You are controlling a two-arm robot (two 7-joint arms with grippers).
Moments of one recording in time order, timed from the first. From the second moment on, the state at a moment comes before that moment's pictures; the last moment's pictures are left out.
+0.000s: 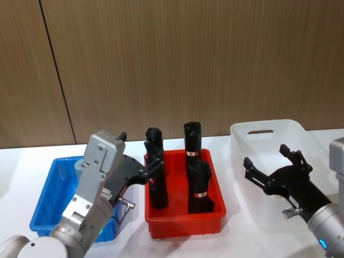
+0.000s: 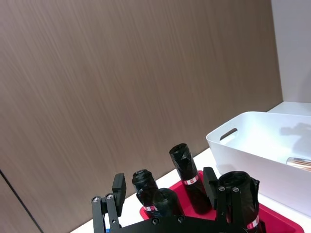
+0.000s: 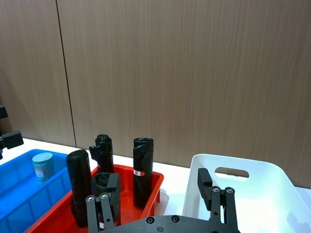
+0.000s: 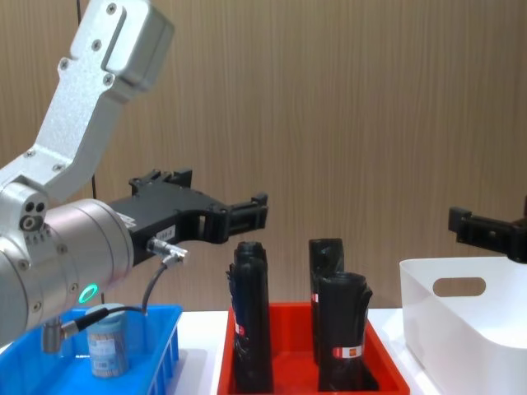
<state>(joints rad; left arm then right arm) -0.24 0.38 0.45 -1.63 -0.20 0.01 -0.02 -0.01 0.34 -0.23 -1.77 0.29 0.03 0.07</state>
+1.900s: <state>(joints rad) -0.24 0.38 0.45 -1.63 -0.20 0.01 -0.01 0.13 0.35 -0.26 -1.68 0.15 0.23 0.47</state>
